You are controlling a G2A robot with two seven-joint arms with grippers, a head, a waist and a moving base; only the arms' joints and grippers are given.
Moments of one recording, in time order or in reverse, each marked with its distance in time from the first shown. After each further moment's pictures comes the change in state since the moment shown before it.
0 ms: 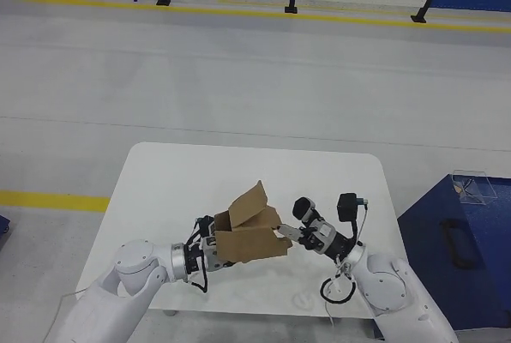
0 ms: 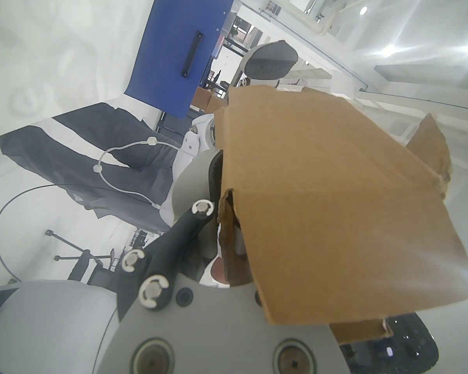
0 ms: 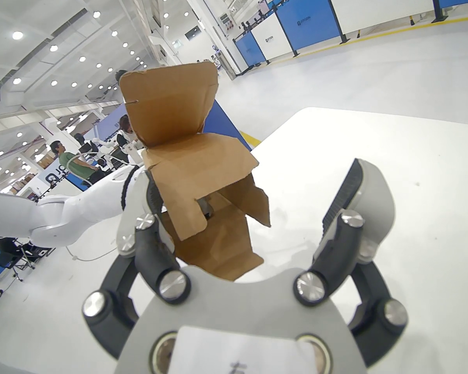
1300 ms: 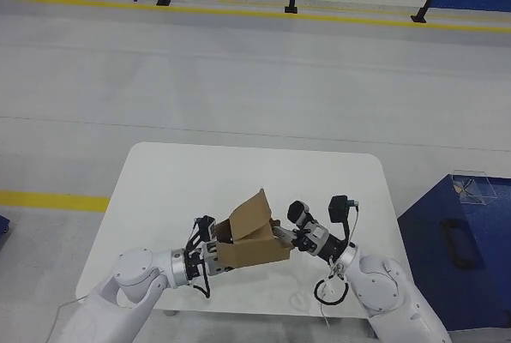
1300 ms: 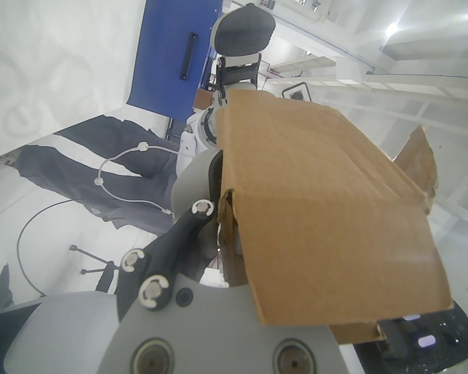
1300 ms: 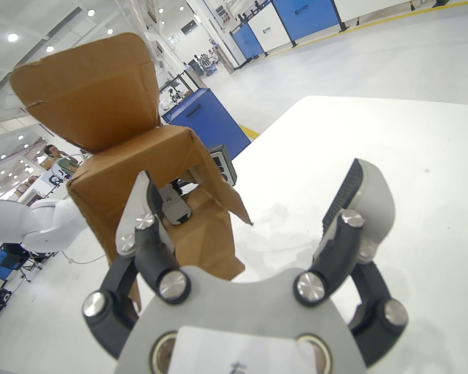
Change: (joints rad) left arm 0.062 0.000 -0.026 -0.064 0.055 -0.108 0.040; right arm 0.009 -0.012 -0.026 0.026 -0.003 0.018 -0.002
